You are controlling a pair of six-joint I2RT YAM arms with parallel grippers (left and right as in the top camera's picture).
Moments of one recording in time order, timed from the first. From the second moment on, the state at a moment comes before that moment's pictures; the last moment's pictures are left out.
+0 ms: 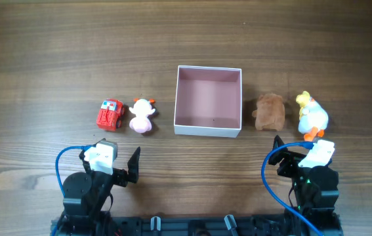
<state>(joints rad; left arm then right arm) -0.08 0.01 0.16 -0.54 0.21 -0.02 0.01 0.05 0.16 -0.58 0.09 0.26</state>
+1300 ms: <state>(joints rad) -0.08 1.23 1.06 -0.83 0.18 -0.25 0.02 1.29 1.23 -0.98 -0.10 0.20</state>
